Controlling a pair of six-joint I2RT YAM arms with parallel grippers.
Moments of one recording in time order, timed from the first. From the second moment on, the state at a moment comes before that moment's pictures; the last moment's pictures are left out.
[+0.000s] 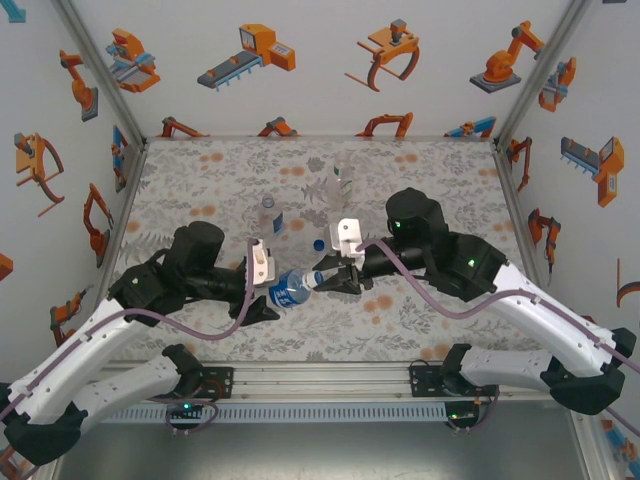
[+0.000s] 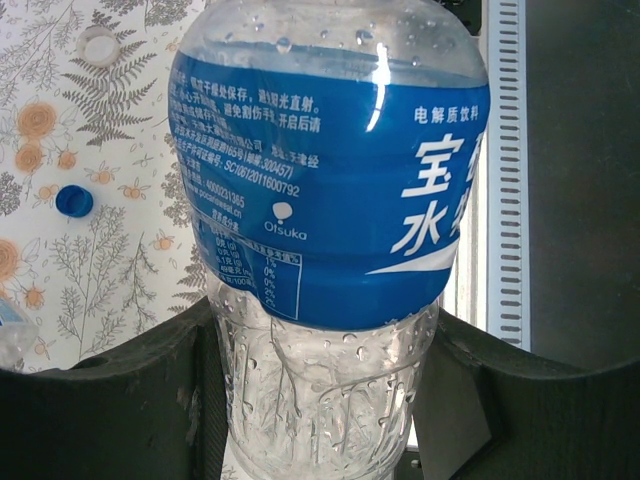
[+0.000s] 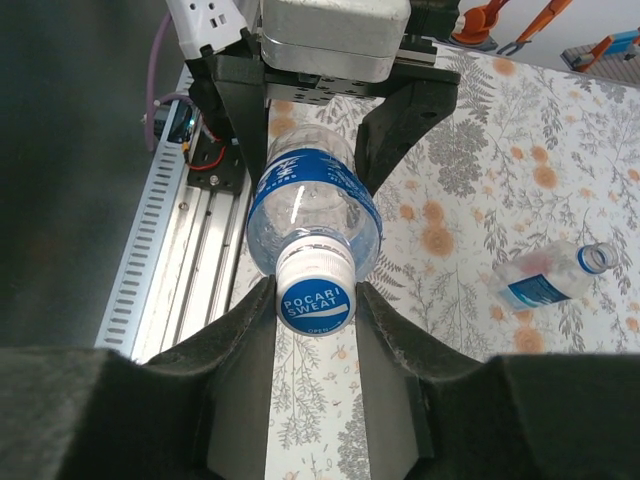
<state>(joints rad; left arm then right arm) -0.81 0.83 0.98 -0.81 0.60 0.46 0.98 1.10 1.30 -0.59 -0.65 -0.43</state>
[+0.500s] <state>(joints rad) -0.81 0.82 0.97 -0.77 0.51 0.46 0.98 1.11 1.30 -0.55 -0.42 0.25</state>
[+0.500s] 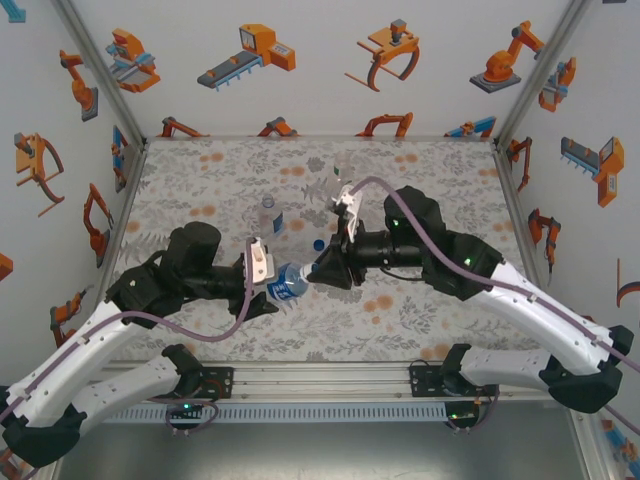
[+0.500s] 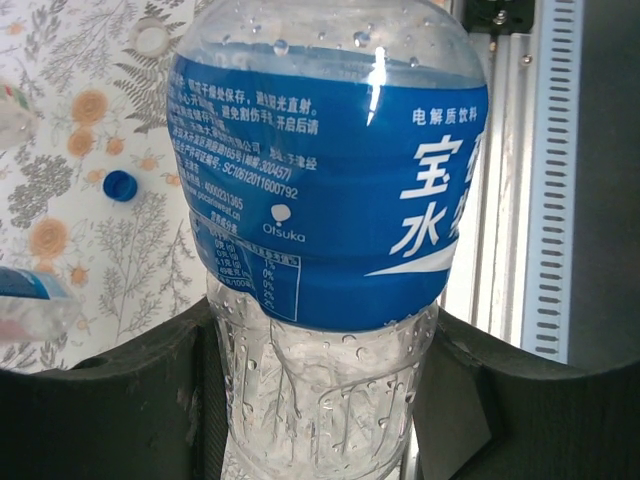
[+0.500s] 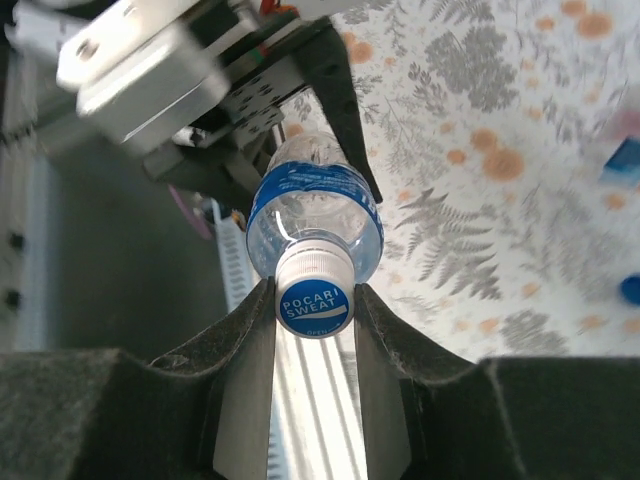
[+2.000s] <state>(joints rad) -0.81 0.81 0.98 -0.74 0.54 0.49 0.97 1.10 1.43 -0.67 -0.64 -0.43</state>
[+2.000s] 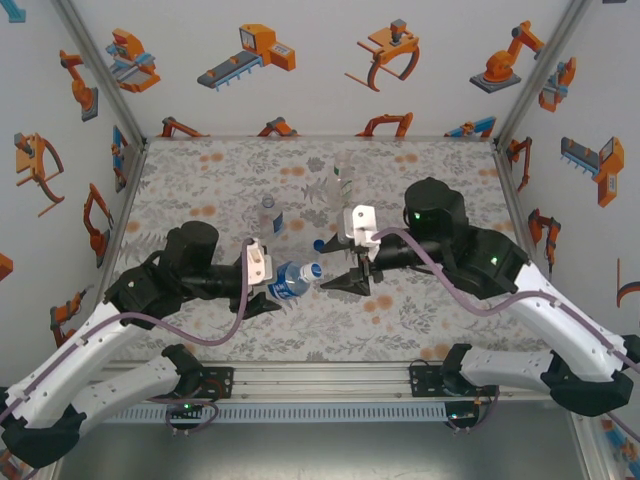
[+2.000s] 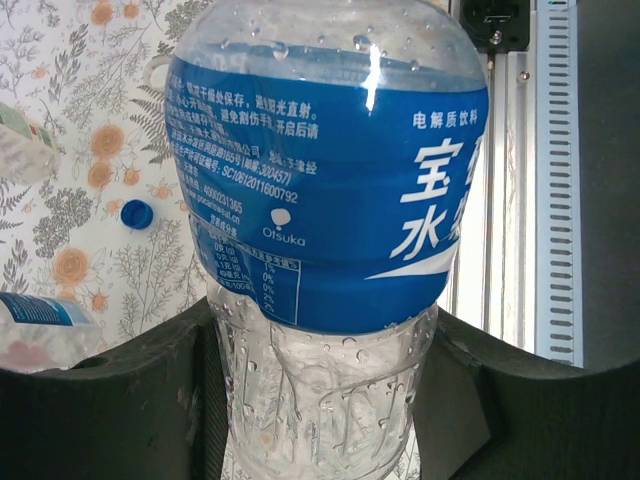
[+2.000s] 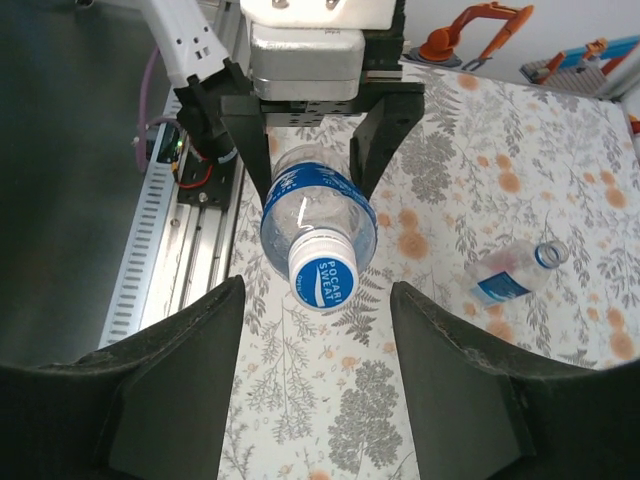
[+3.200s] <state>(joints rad) -0.81 0.80 0.98 -0.77 0.56 0.49 0.97 1.14 1.36 -0.60 -0.67 -0.35</state>
